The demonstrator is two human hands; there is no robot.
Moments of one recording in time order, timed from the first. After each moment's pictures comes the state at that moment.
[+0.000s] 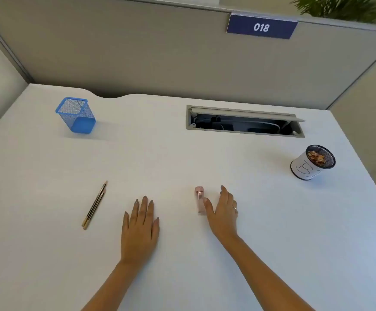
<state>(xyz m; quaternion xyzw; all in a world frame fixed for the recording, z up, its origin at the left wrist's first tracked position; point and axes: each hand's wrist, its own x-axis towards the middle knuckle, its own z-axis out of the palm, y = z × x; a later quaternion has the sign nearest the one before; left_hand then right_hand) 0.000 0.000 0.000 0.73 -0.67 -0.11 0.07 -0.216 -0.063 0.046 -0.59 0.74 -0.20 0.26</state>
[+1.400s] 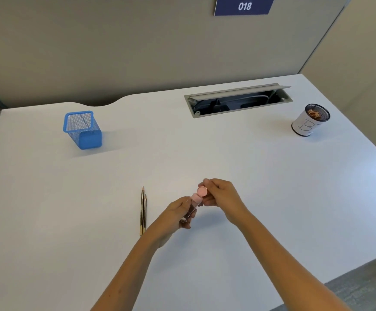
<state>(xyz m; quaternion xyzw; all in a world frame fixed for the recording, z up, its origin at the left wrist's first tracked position) 0.113 -0.039 0.087 0.45 -0.48 -0.73 0.19 -0.059 -0.041 0.109 -0.36 0.67 -0.37 0.53</state>
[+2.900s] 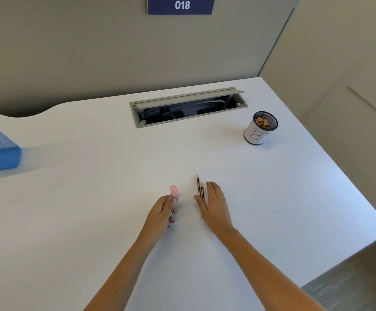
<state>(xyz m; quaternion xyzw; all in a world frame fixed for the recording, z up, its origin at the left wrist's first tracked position) -0.066 -0.066 0.063 0.57 -0.51 -0.61 0.22 -0.242 -0.040 0.033 -0.56 0.78 -0.19 0.20</state>
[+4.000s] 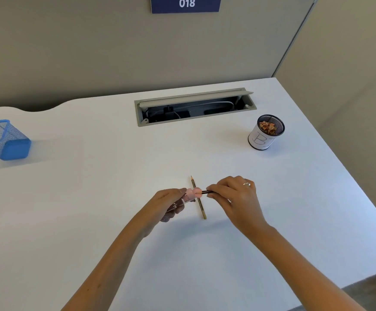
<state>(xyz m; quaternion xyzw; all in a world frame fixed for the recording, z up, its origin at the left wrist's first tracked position) -0.101 -0.080 0.132 0.49 -0.50 -0.70 0.17 -0.317 -0.039 0.128 -0.74 0.61 -0.28 0.01</state>
